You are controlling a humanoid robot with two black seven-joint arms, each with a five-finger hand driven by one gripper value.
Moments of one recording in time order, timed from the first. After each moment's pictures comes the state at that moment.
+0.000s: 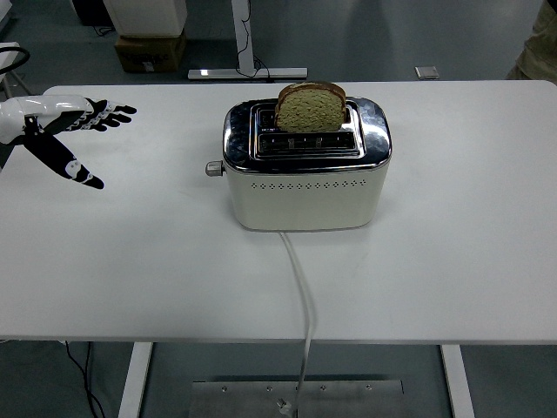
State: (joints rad) left arm -0.97 0.96 -0.58 -1.28 1.01 -0.61 0.06; right arm -0.02 0.00 0.42 0.10 -0.35 0.07 0.14
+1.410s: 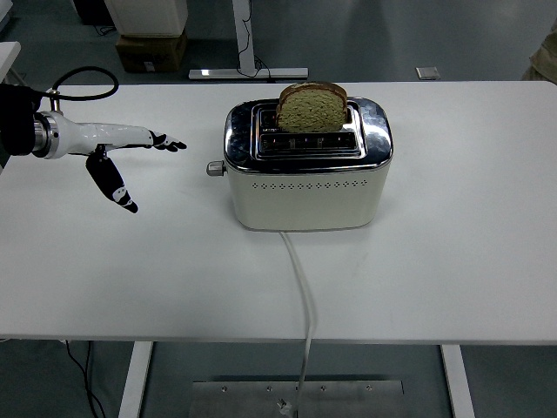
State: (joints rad) left arm -1.04 0.77 -0.50 -1.31 1.33 -0.61 0.06; right arm -0.02 0.00 0.42 0.10 -0.35 0.07 0.14
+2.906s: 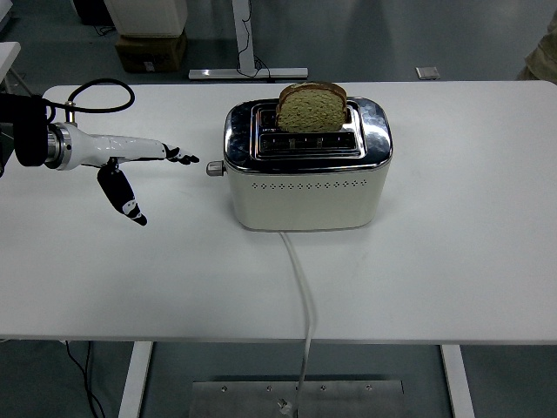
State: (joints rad) left arm -1.02 0.79 -0.50 -1.39 1.32 -0.61 0.09; right arm -0.02 0.00 0.42 0.10 -0.35 0.07 0.14
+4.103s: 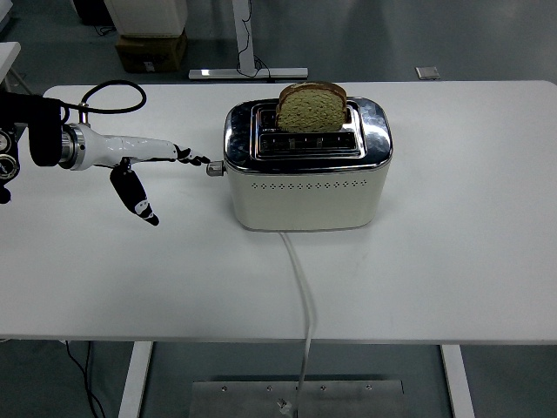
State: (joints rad) left arm -1.02 0.74 -0.50 -1.36 1.32 -0.61 0.09; right arm -0.02 0.00 0.42 0.10 -0.35 0.07 0.14
